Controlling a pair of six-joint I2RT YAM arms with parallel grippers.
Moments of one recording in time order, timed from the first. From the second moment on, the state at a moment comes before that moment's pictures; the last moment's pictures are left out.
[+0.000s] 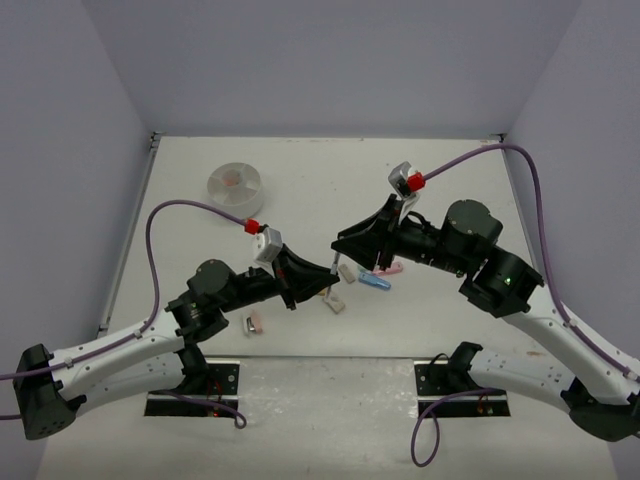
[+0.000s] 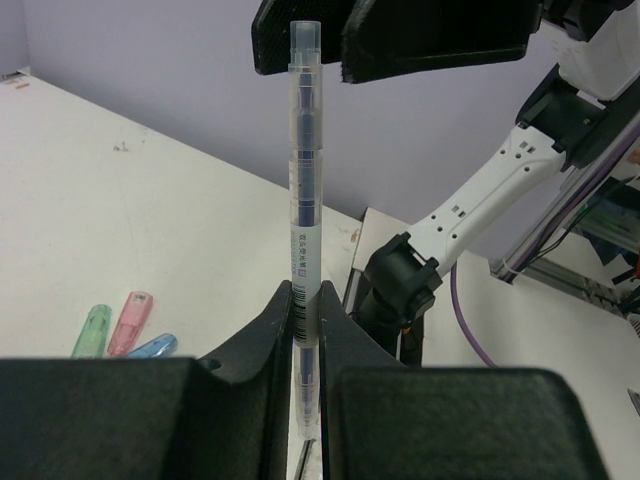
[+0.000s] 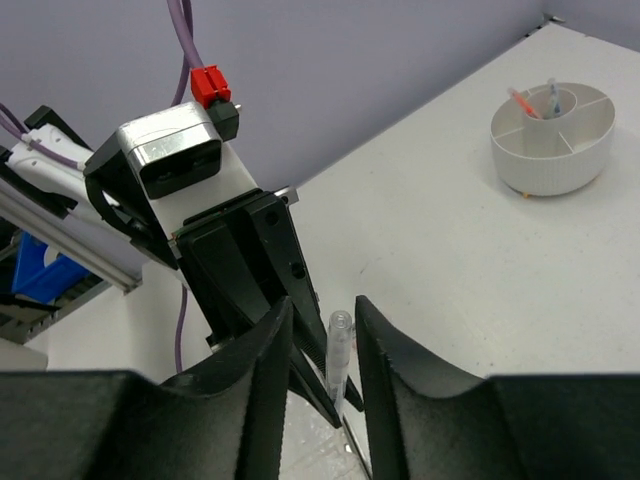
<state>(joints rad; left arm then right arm) -0.99 0.82 0.55 0.45 0.28 -0.41 0.87 0.93 1.18 -0.31 -0.31 0.39</state>
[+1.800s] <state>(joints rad) -0.98 0.74 0.77 -0.12 -0.01 -0.25 0.86 1.12 0.80 0.36 -0.38 0.52</state>
